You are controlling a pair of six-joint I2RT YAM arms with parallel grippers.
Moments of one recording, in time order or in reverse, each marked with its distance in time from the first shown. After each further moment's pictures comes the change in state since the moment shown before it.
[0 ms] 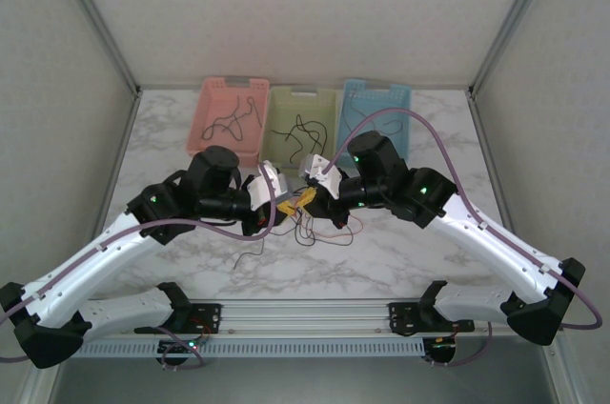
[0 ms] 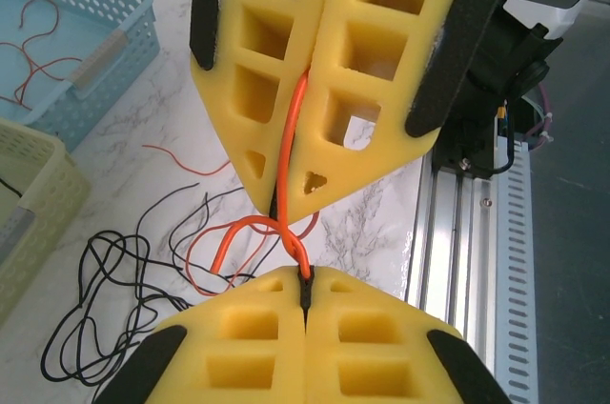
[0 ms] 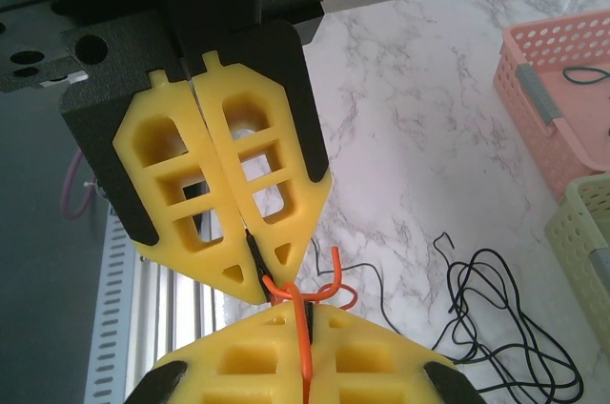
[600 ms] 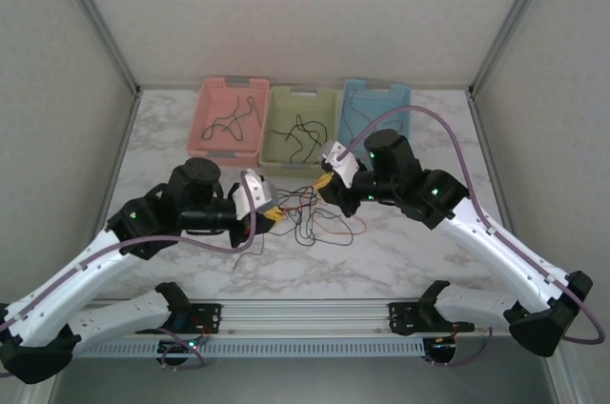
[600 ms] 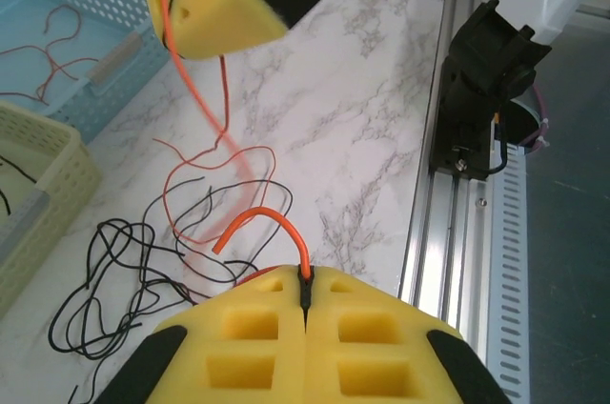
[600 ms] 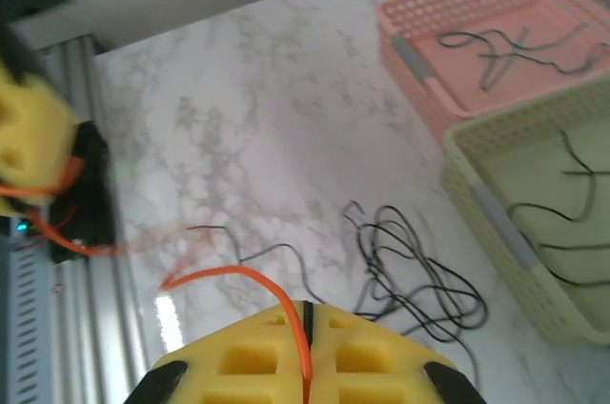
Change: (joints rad) left arm 0.000 -0.149 -0.072 -0.009 -0.031 -0.035; right arm -0.111 -0.064 -0.077 0.045 0.142 0.080
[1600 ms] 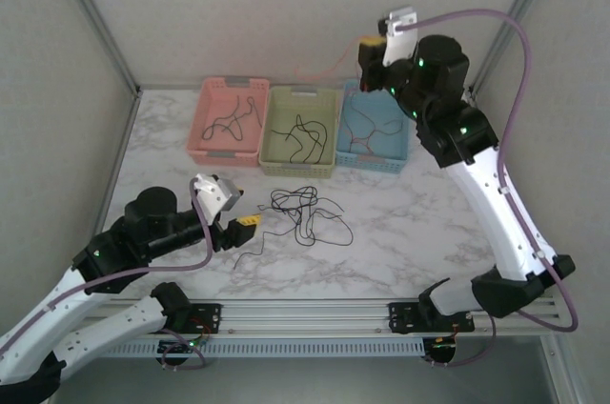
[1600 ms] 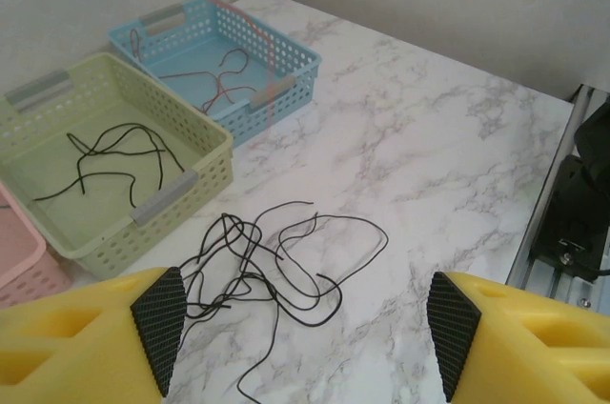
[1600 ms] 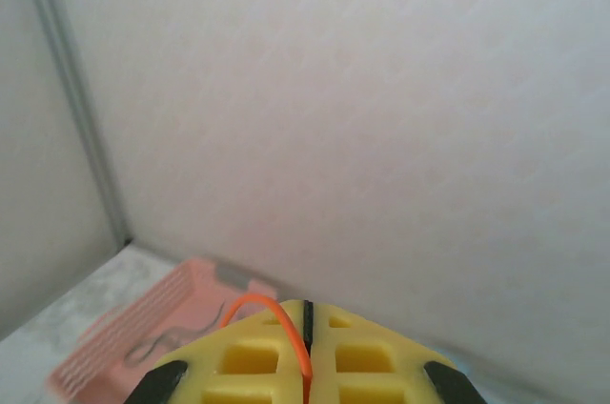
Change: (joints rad) left arm 0.000 -0.276 -0.157 0.101 -0.309 -0.184; right arm -0.235 0.311 0.685 0.197 0.445 0.162
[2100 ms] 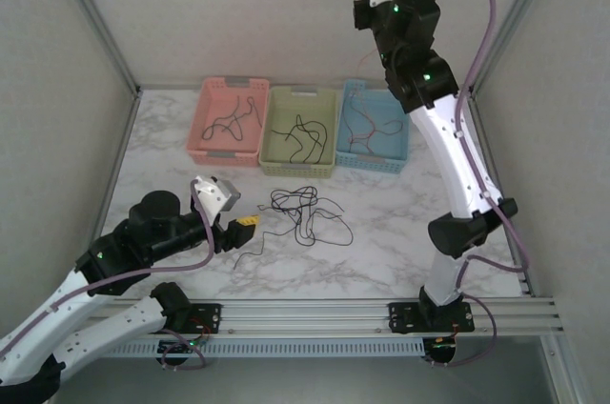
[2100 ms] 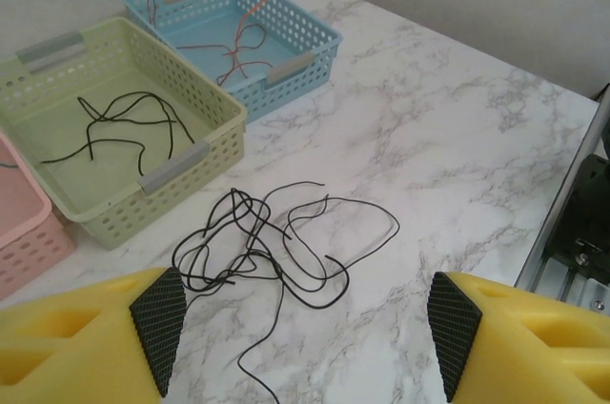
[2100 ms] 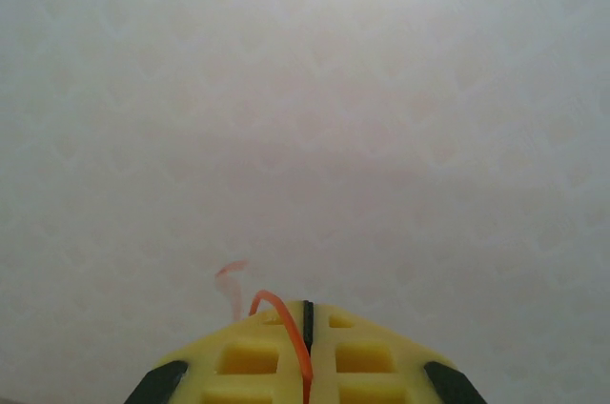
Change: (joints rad) left arm 0.000 -0.013 -0.040 -0.010 -0.040 -0.044; right arm -0.050 0.416 0.486 0.090 0.255 -0.205
